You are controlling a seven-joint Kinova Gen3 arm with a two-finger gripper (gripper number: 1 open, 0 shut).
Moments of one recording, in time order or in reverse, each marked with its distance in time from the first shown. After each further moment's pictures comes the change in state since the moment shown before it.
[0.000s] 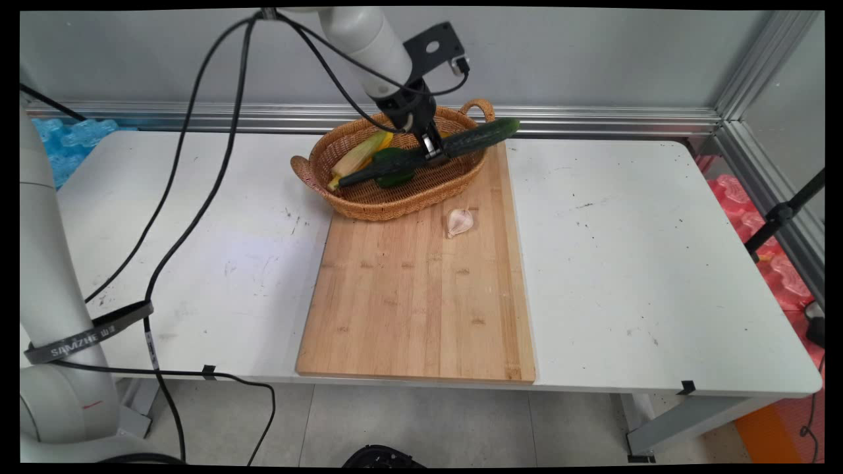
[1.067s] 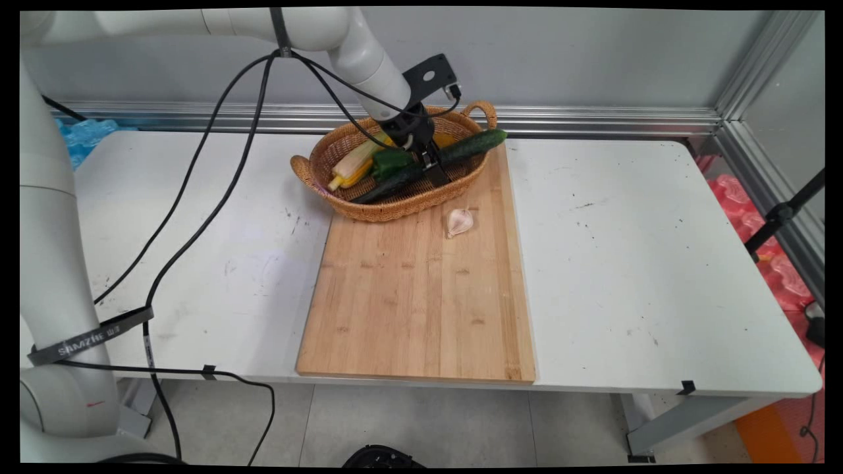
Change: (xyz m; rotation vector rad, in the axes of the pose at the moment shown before) arm -0.023 -0.025 0.056 -0.053 0.032 -0.008
